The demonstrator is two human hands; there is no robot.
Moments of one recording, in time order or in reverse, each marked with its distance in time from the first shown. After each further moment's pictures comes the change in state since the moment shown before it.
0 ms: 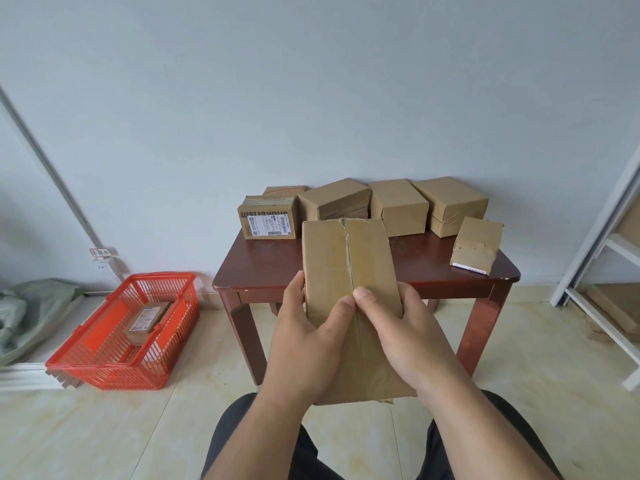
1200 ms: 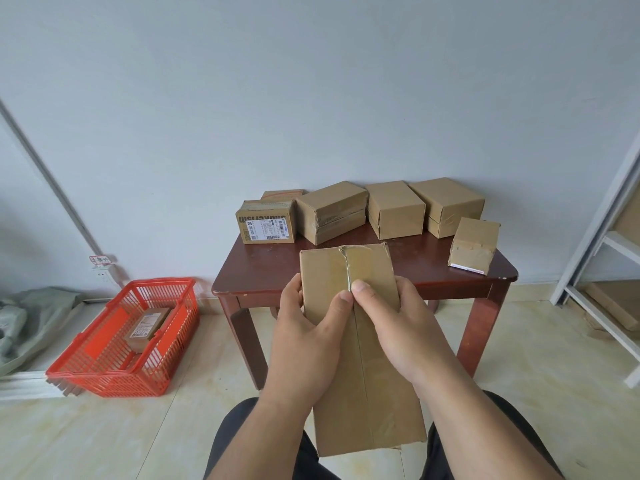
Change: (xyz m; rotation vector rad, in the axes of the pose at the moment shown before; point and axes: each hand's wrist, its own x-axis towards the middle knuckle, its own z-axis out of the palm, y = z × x) left_hand -0.002 0.010 0.005 -0.110 0.011 -0.009; right_hand 0.001 -0.010 0.000 0.035 0.014 -0.010
